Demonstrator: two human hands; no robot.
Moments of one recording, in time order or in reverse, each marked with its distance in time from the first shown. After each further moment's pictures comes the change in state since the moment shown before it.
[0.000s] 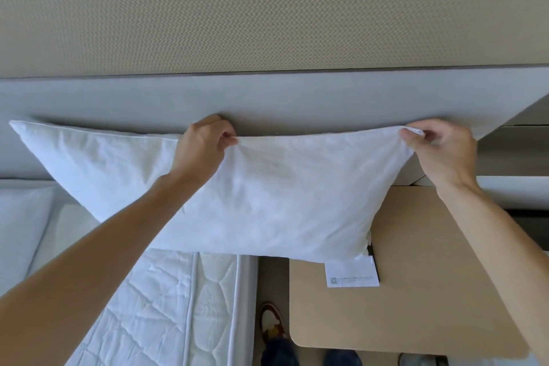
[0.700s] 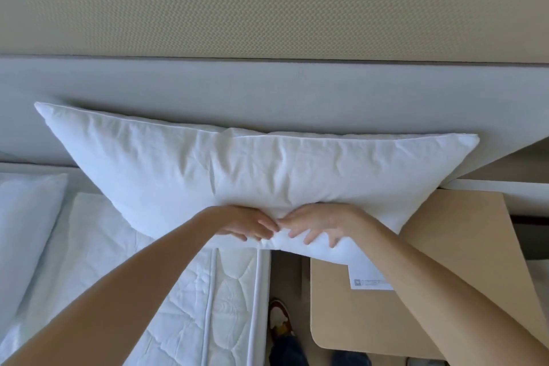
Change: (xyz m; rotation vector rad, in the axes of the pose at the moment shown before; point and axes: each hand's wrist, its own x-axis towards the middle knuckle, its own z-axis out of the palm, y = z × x) left_hand -0.088 -0.040 0.059 -0.432 -1.441 -0.600; right_hand -0.110 -0.048 0.182 -0.361 -1.515 0.505
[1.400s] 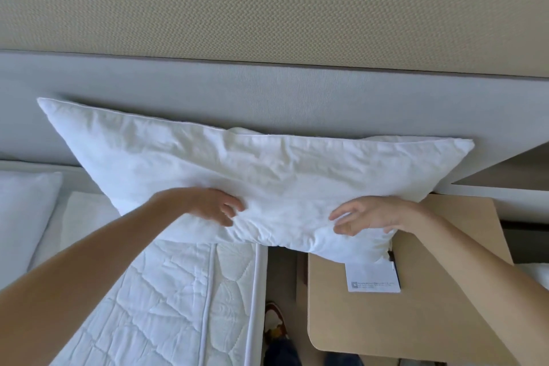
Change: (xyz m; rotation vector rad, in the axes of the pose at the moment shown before) left_hand -0.041 -0.034 -0.052 0.359 0.131 0.000; right_hand -0.052 0.056 -0.051 -0.152 0.186 0.039
